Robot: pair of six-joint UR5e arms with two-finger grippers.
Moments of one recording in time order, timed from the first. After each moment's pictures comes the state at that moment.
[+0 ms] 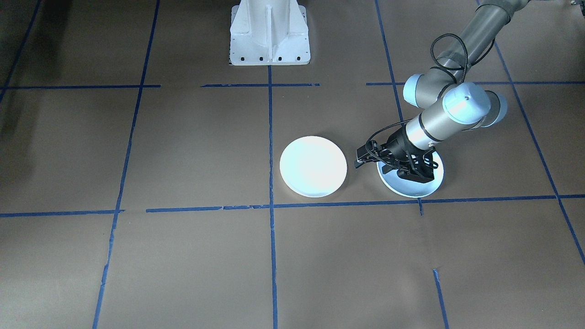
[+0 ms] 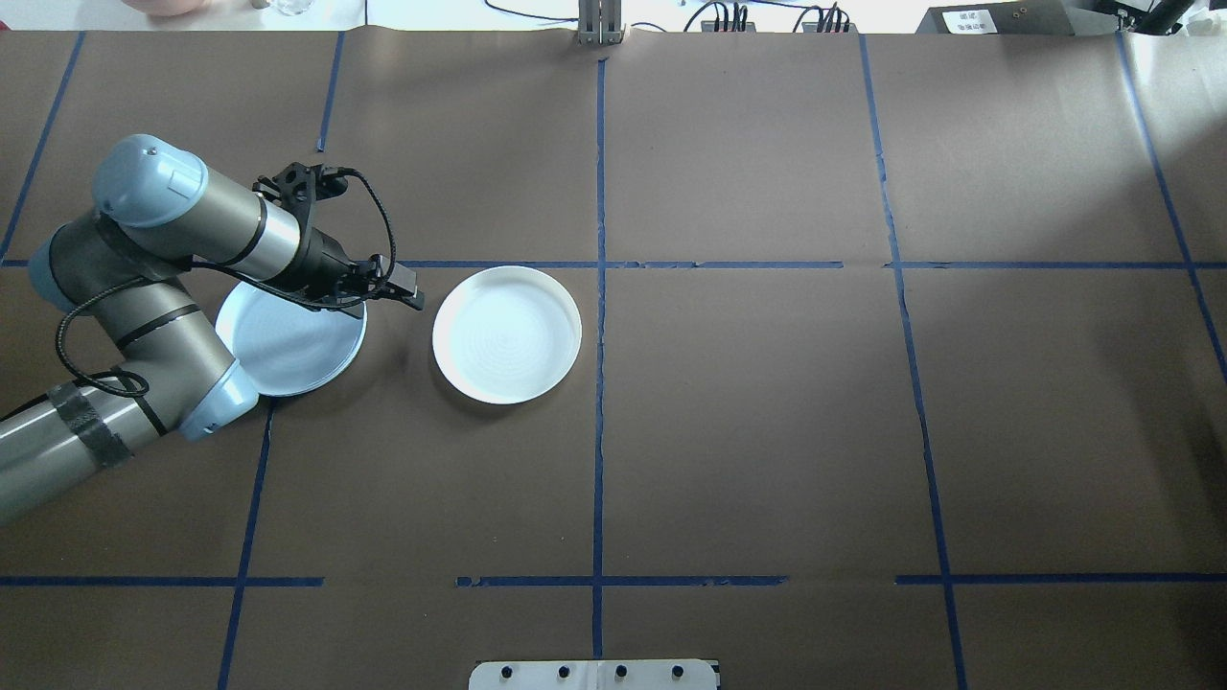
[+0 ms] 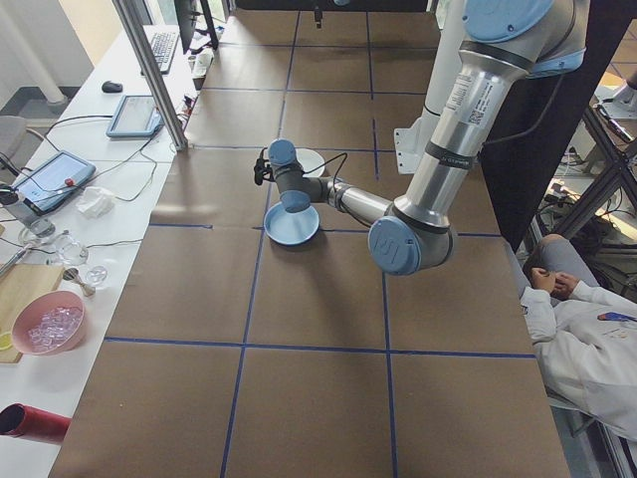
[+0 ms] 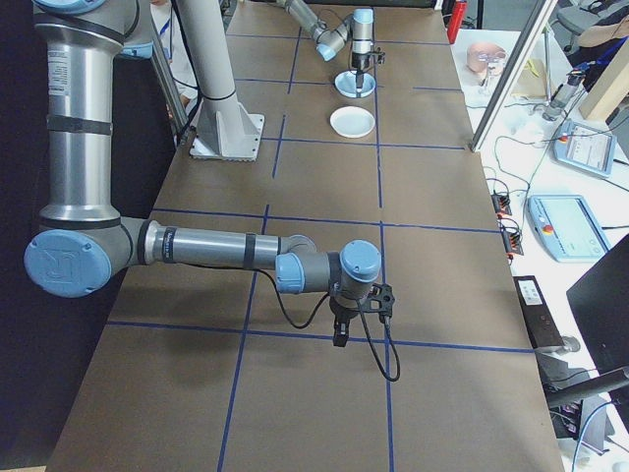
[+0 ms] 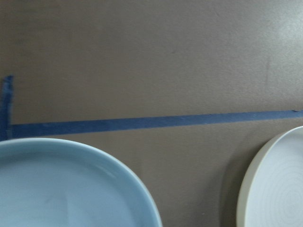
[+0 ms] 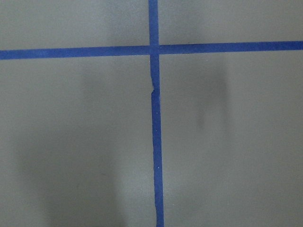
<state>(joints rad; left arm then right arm) -0.77 -2.02 -1.39 -2.41 -2.23 -1.20 1.41 -1.64 1.56 -1.44 2.31 0.21</state>
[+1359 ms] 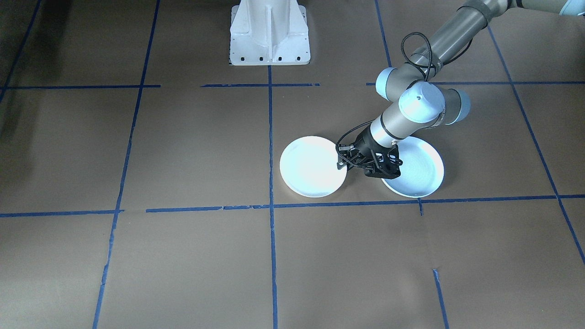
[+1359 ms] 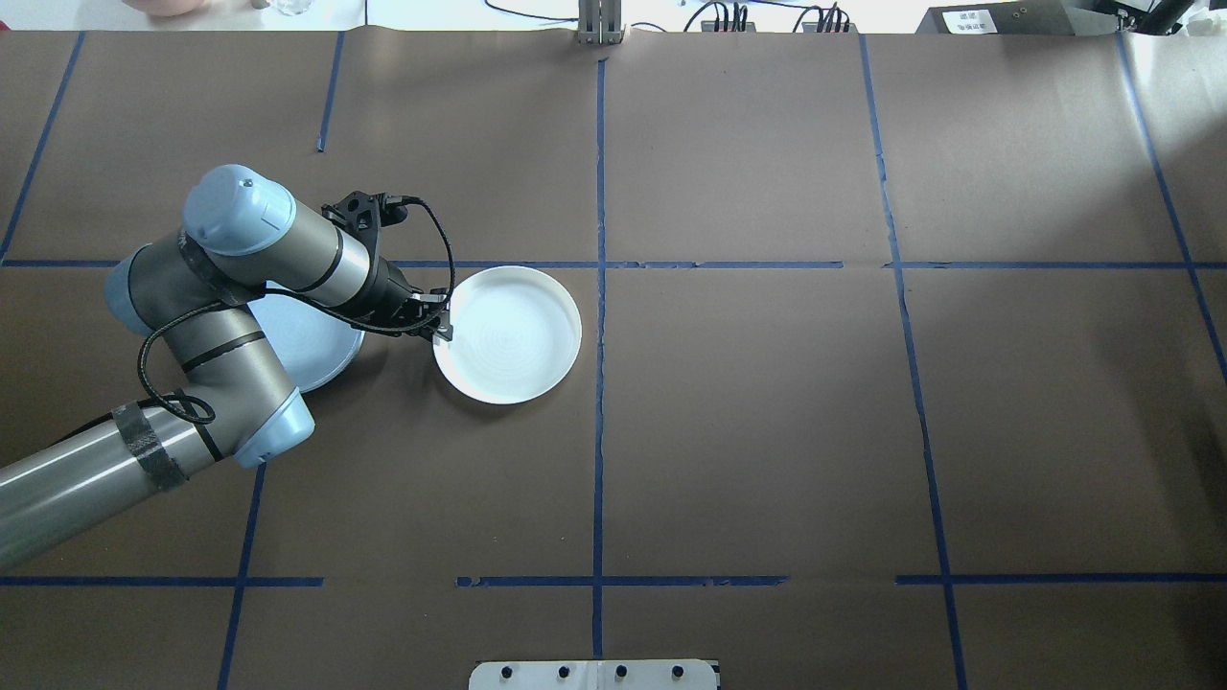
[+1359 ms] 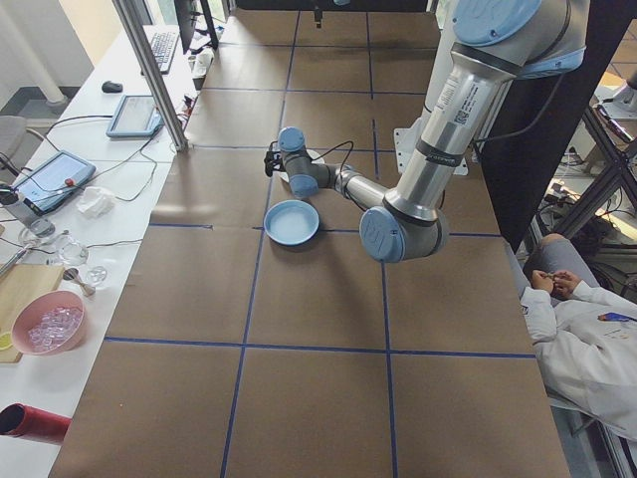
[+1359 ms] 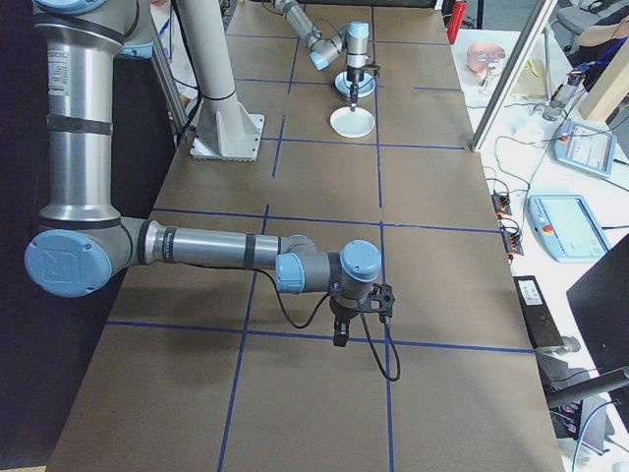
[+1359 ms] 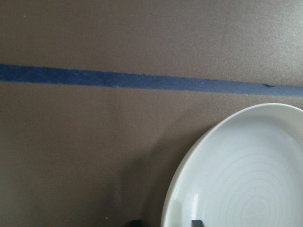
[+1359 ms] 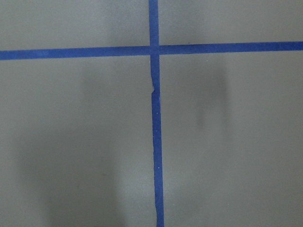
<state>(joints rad) -0.70 -2.07 -1.39 -2.32 -2.17 -1.25 1.41 -1.64 1.56 -1.44 2.31 0.21</state>
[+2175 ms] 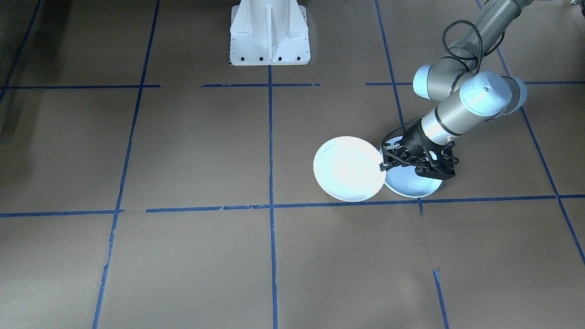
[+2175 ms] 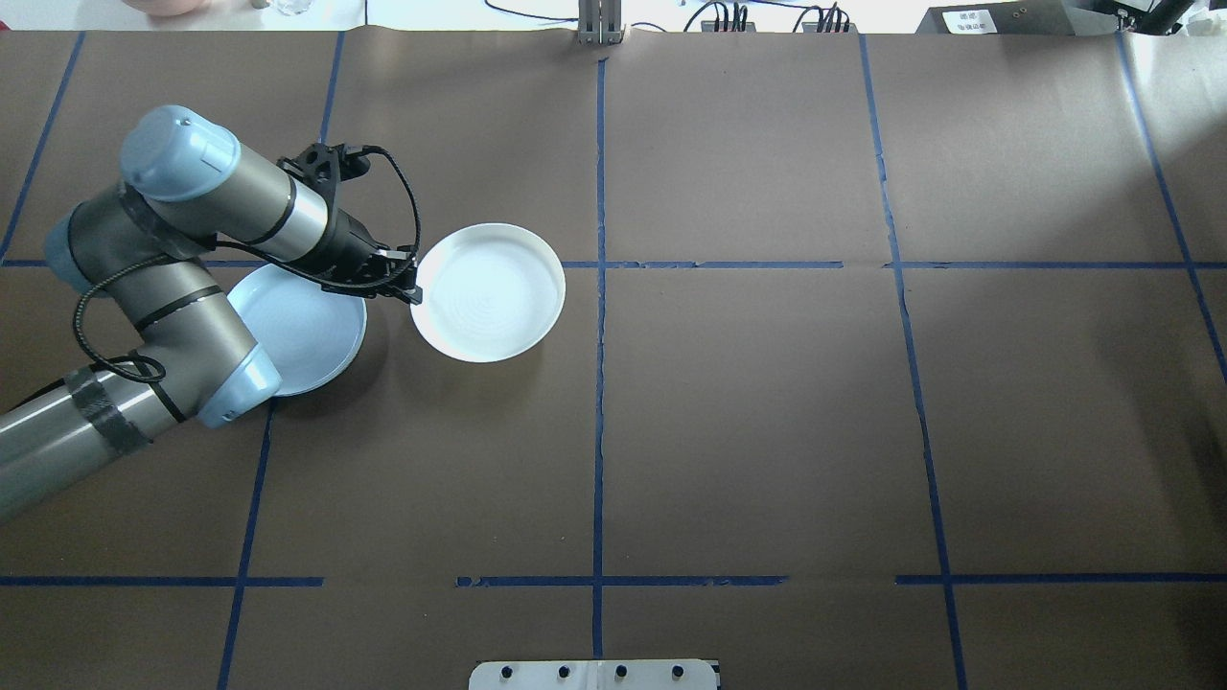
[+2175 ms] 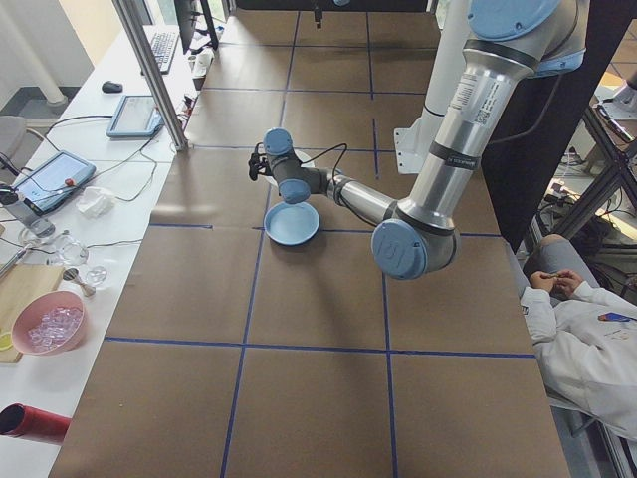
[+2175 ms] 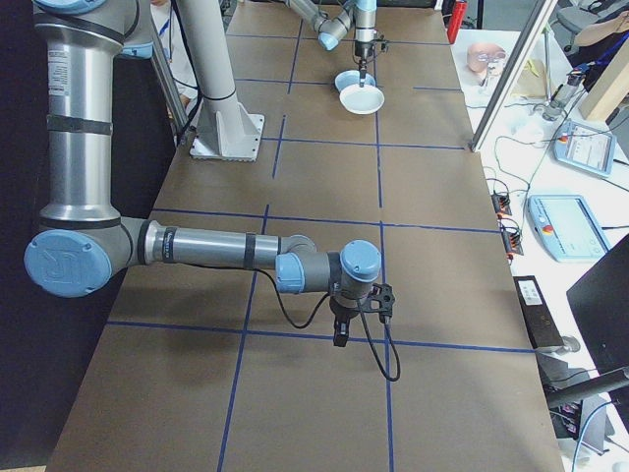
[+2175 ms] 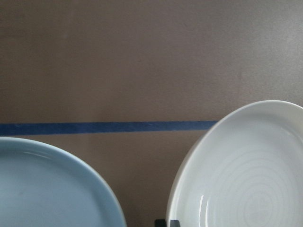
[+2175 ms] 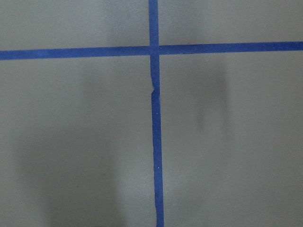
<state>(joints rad) -0.87 -1.92 -1.51 -2.26 -2.28 -1.07 1.41 -1.64 1.56 -1.44 2.31 0.21</state>
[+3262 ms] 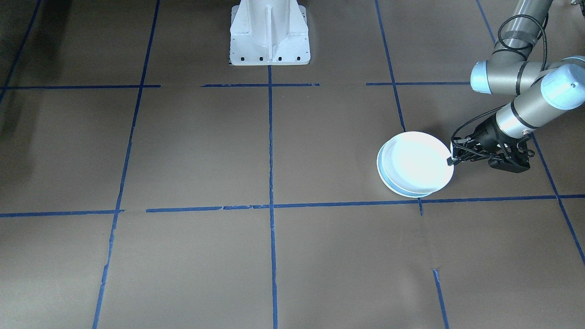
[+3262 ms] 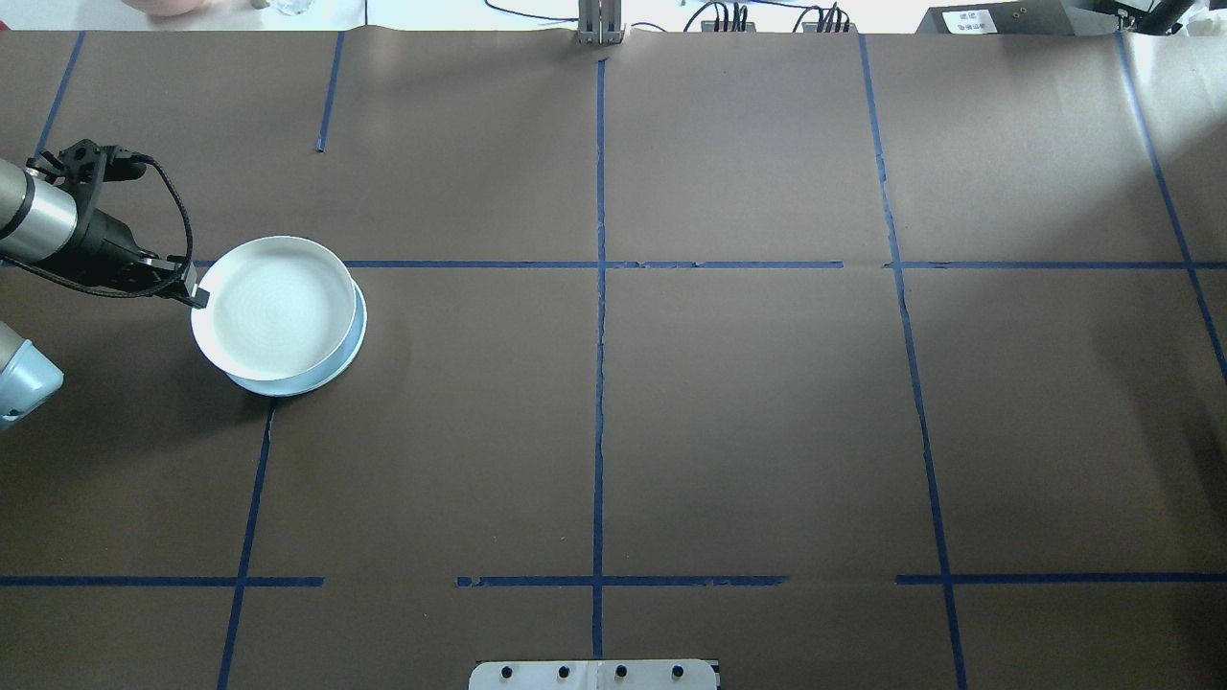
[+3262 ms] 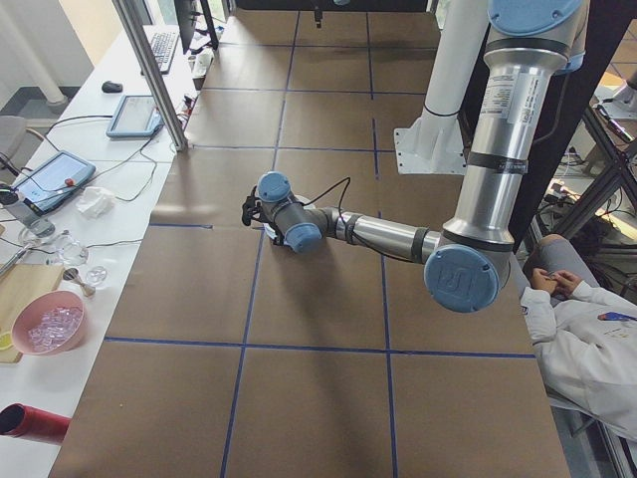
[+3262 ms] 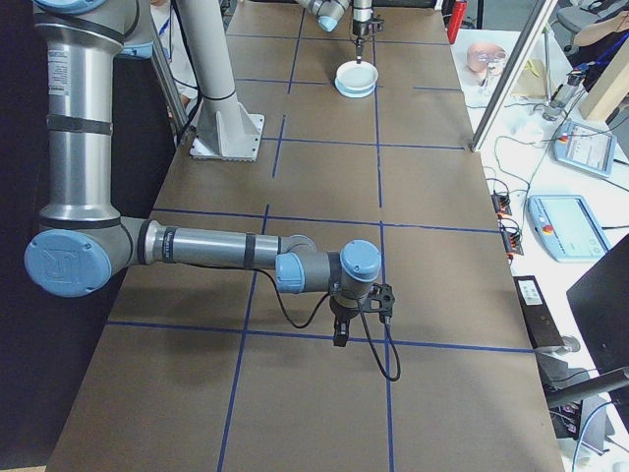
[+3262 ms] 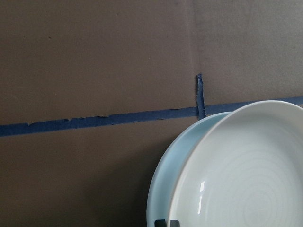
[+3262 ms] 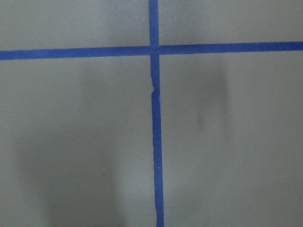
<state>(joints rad) -0.99 -1.74 -1.52 -2.25 -2.34 -0.84 1.41 -1.64 1.56 -1.44 2.31 0.21</state>
